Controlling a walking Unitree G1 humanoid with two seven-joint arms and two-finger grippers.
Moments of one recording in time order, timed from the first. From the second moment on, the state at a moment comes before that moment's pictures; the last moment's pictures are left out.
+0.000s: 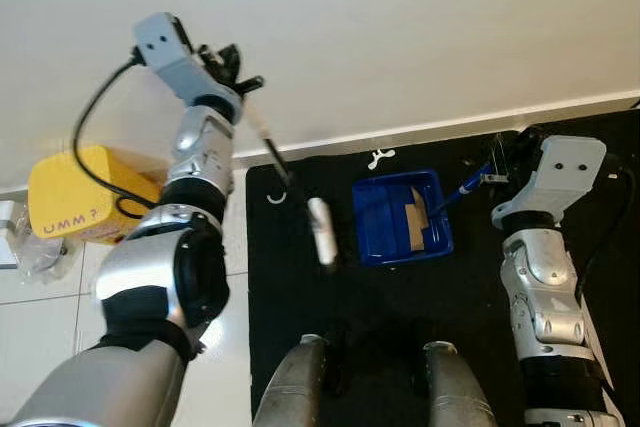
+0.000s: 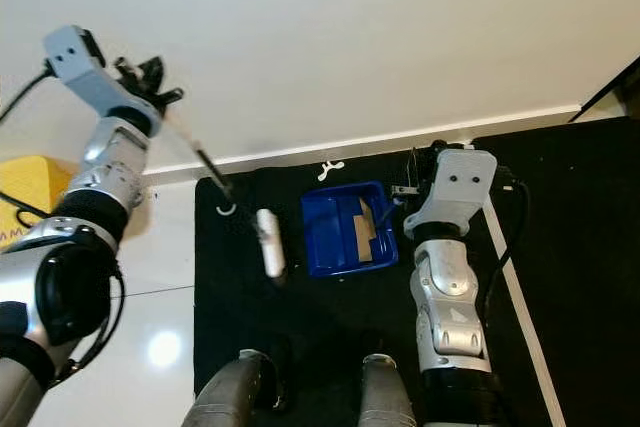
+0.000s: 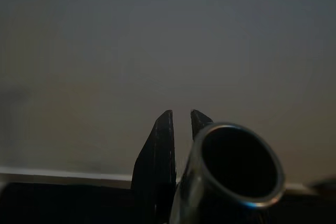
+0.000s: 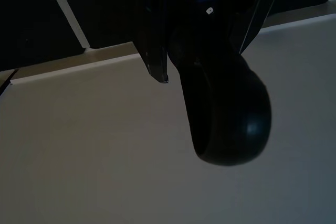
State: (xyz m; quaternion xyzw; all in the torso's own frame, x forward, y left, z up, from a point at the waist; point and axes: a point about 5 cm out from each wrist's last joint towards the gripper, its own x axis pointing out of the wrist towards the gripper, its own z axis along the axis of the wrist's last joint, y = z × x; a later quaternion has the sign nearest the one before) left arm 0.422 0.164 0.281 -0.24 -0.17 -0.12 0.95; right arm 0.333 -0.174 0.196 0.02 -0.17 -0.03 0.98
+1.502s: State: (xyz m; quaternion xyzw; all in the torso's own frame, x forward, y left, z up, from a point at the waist) left arm 0.343 0.232 0.230 0.02 0.03 0.01 1.00; right arm 0.344 -0.161 0.153 0.09 -0.09 0.00 0.99
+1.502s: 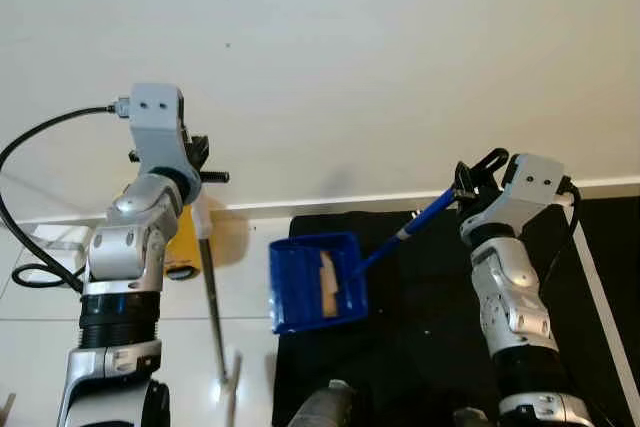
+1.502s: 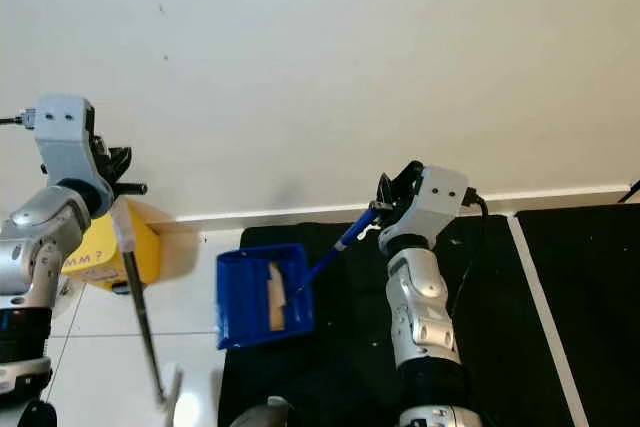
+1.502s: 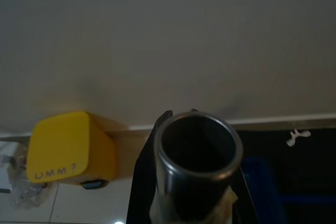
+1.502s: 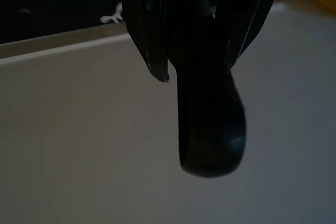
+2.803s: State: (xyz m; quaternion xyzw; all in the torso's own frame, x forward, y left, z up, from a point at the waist) left arm 0.334 0.200 0.221 0.07 -0.02 -0.02 1.00; right arm 0.331 -0.195 0.150 0.14 -0.10 -0.08 0.98
